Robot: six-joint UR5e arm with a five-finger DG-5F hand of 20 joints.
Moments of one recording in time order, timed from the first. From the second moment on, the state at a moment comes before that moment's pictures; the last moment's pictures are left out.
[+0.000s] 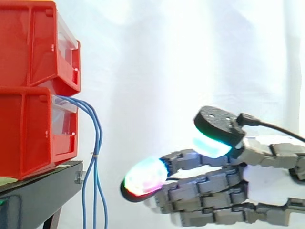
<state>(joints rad) 0.18 -2.30 -1.42 -2.46 -1.14 -0.33</state>
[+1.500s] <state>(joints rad) 0.23 -2.49 -1.25 -2.31 -1.05 -0.45</state>
